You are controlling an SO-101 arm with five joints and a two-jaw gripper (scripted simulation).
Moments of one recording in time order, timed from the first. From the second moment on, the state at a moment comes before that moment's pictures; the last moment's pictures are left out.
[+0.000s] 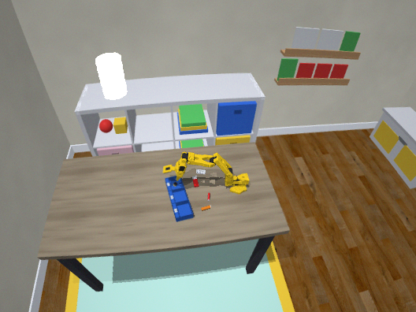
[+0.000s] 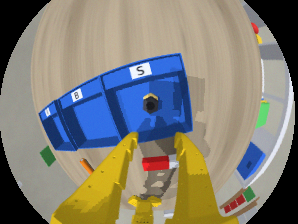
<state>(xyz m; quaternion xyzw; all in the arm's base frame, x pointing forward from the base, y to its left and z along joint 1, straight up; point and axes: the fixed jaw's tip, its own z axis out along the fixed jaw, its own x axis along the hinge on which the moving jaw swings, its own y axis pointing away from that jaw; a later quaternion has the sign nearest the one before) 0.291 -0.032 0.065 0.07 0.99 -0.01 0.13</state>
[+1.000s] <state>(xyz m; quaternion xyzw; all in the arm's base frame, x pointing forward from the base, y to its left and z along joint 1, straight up) 0.239 -0.015 0.107 0.03 0.99 -0.01 0.12</state>
